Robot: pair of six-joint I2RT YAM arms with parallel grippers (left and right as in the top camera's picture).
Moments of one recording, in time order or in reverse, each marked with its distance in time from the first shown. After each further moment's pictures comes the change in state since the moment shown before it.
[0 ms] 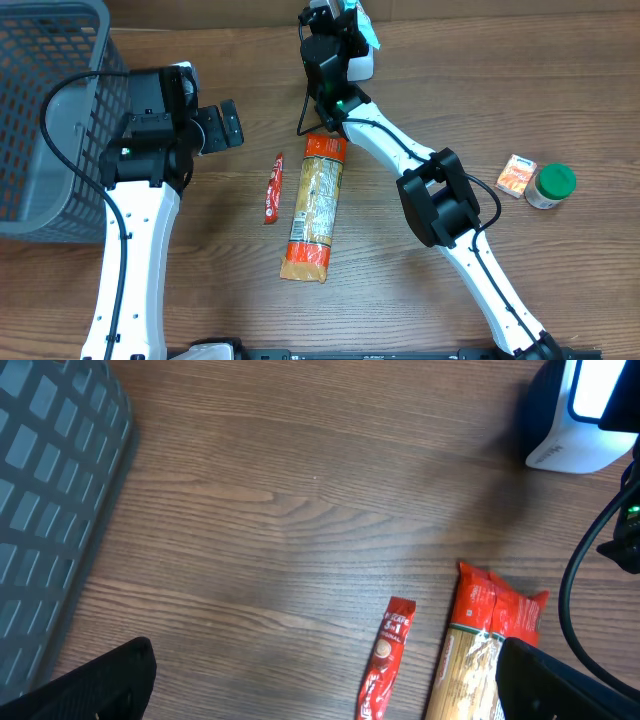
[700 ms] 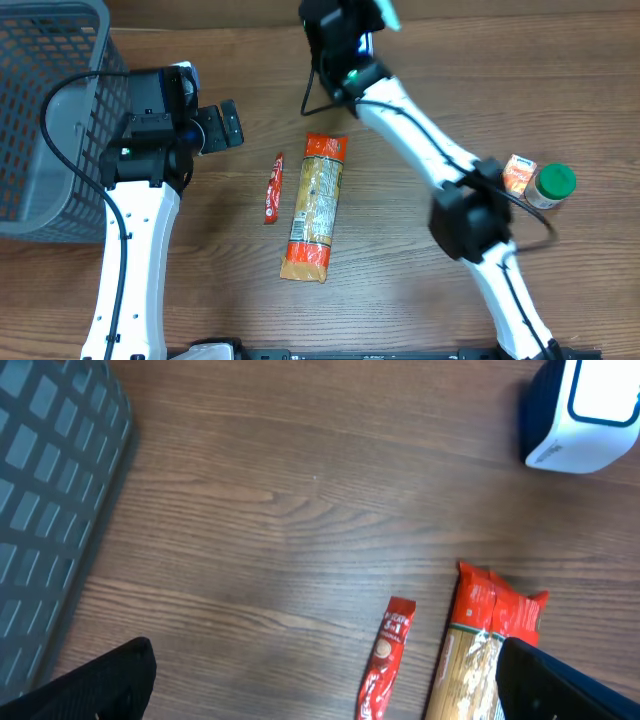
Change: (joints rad) left arm 0.000 0.000 0.000 0.000 0.000 0.000; right arm -0.002 -0.370 0.001 -0.625 0.061 0.137
